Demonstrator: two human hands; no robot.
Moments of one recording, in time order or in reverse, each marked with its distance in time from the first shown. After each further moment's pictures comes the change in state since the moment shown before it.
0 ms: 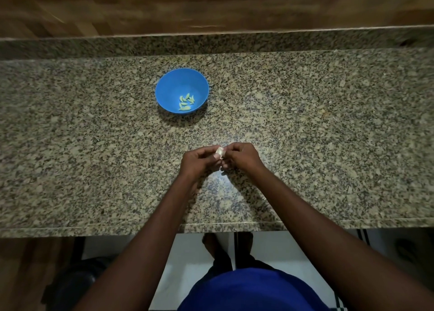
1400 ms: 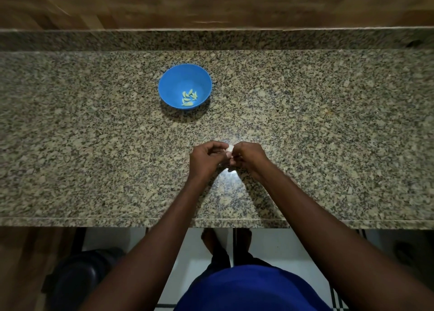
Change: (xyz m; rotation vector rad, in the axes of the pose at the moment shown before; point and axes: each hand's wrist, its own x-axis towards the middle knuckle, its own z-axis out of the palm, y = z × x) left_hand -0.009 -0.007 0.019 0.251 0.077 0.255; right_hand 0.007 0.002 -0.009 0.172 0.050 0.193
